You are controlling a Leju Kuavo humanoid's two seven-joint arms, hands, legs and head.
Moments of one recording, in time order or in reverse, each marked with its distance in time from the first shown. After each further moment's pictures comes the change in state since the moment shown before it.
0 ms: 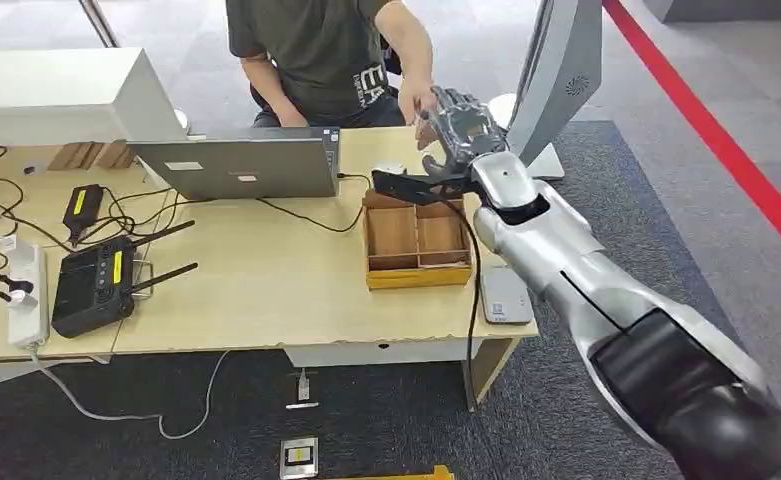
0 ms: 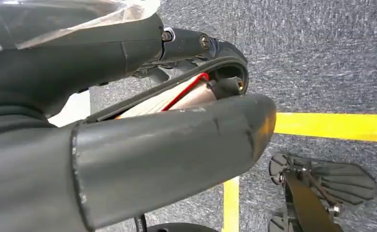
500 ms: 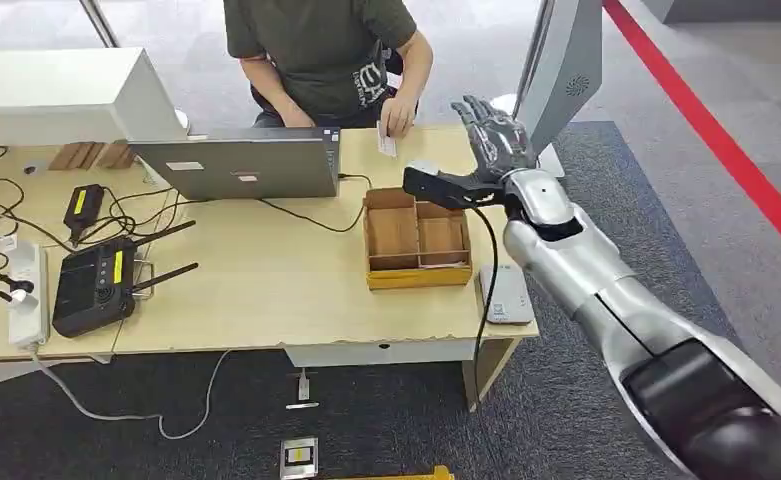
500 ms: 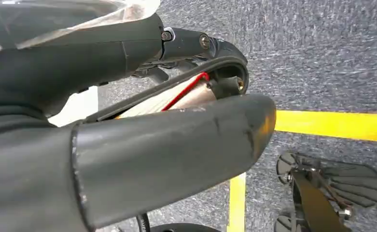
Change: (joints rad) left arm 0.003 -0.002 0.000 0.000 0.017 0.001 0.027; right arm 0.164 -0.150 -0.097 -0.238 -0.166 0.009 0.018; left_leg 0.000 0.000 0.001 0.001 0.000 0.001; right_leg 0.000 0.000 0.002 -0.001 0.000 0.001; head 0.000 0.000
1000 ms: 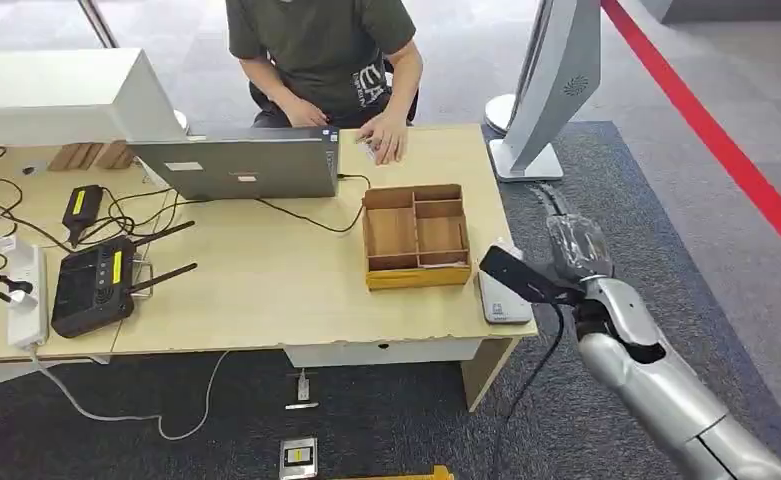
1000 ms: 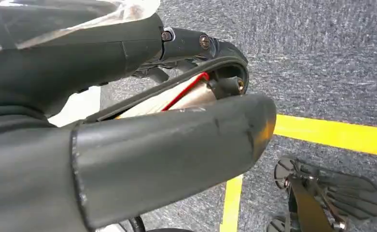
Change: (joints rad) left arm 0.006 0.000 0.008 0.000 0.074 0.051 -0.011; right arm 0.563 -0.302 -0.219 -0.631 -0.128 -0.039 0.110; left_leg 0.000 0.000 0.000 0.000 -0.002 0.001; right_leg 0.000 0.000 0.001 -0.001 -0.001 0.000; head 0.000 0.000
